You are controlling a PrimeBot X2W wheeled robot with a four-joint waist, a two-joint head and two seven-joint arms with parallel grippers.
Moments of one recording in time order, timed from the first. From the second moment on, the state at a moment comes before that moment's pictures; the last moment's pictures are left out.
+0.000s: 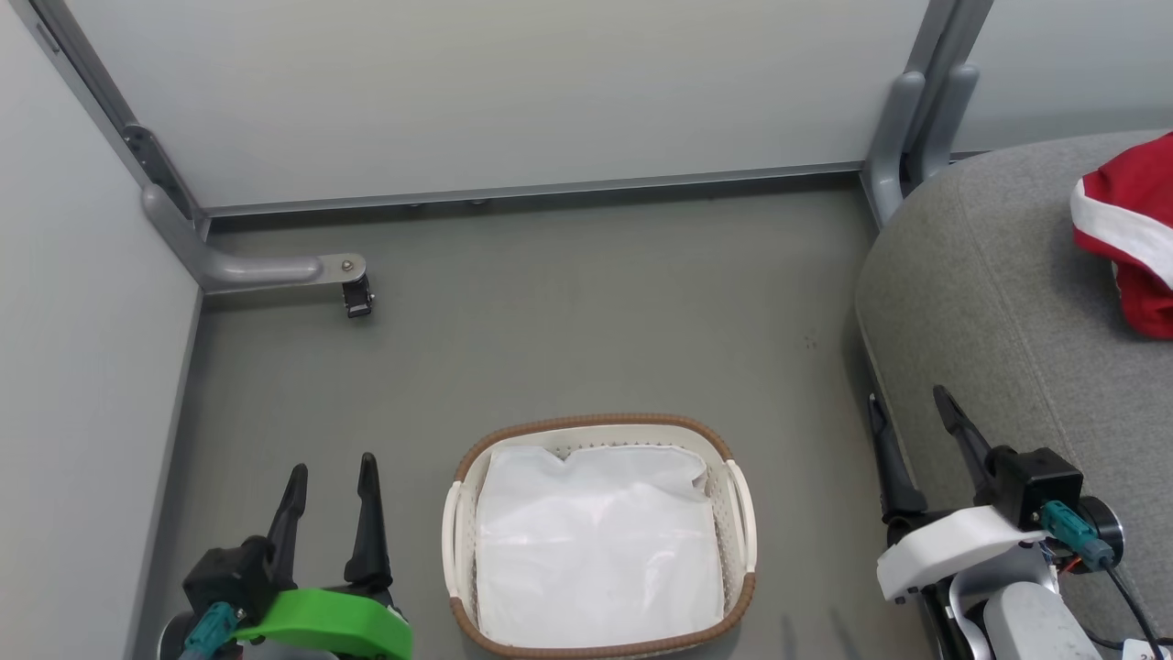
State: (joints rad) left arm -0.02 0.06 -0.12 0.26 -0.37 -0.06 -0.26; right arm -0.13 -0.05 0.02 0.28 0.17 0.13 -0.26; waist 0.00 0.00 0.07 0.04
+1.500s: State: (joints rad) left arm -0.03 0.05 -0.03 0.29 -0.89 -0.09 -0.10; right arm -0.11 -0.04 -0.03 0.29 0.78 0.13 -0.10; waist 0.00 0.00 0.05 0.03
